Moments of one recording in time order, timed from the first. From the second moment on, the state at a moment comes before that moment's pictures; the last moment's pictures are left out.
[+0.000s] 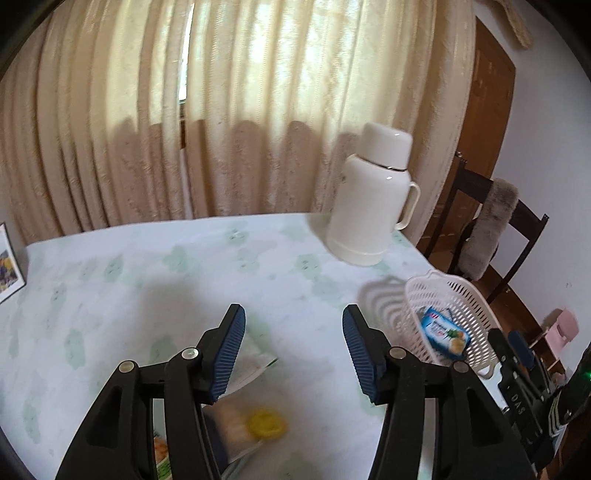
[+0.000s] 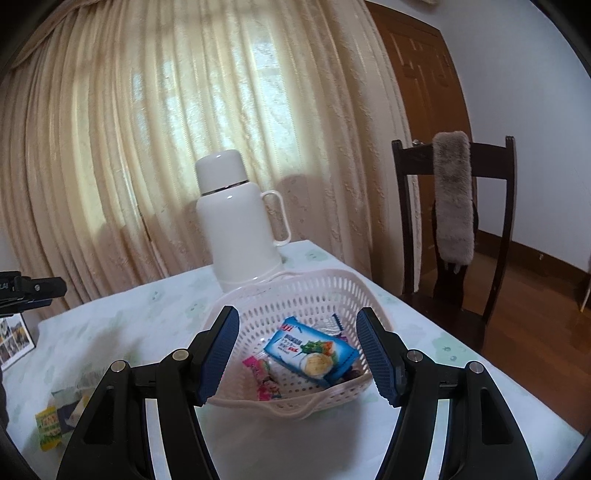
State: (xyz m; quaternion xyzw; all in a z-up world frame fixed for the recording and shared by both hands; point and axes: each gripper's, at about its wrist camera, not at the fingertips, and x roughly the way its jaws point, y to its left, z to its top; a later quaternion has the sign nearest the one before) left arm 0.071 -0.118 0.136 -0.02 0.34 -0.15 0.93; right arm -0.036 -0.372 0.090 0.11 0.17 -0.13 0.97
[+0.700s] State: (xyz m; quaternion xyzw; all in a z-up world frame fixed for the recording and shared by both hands) left arm 0.053 -0.013 0.062 -0.11 0.42 -0.04 0.90; right arm -0.033 -0.349 0.085 0.07 0.18 -0.09 0.98
